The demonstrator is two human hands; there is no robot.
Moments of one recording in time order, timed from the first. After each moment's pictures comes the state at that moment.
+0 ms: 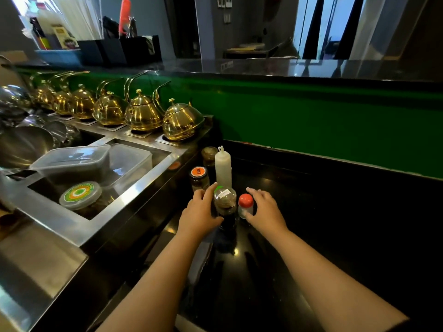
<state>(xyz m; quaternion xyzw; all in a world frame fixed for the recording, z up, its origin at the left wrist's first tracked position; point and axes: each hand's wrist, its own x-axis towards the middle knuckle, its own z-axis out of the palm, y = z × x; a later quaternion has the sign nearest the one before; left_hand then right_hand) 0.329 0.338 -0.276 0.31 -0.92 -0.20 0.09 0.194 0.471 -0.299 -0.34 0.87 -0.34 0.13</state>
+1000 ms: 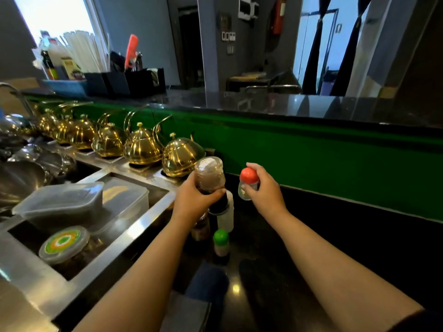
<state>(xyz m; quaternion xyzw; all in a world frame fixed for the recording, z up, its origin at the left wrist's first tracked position) 0.261 0.272 -0.176 0.28 -0.80 -0.40 0.34 0.108 0.384 -0.202 -0.38 0.77 -0.52 0.03</state>
